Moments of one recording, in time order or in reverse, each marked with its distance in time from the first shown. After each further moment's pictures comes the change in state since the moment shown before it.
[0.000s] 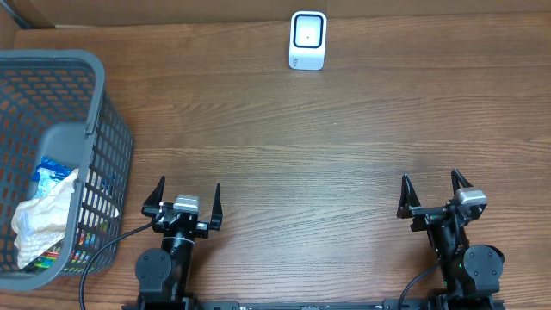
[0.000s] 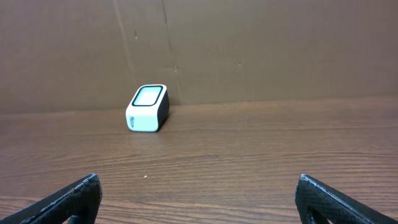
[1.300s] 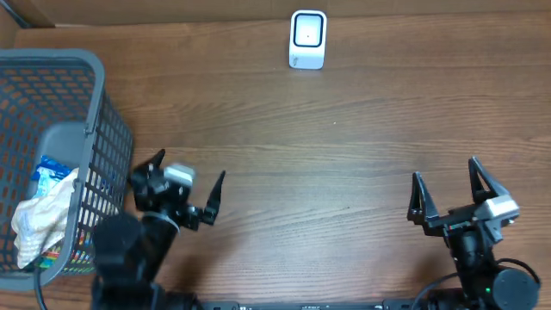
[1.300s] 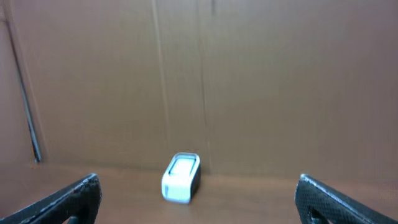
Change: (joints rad) left arm 0.000 0.493 0.690 -0.407 0.196 0.054; right arm 0.000 0.047 0.266 0.011 -0.105 0.027
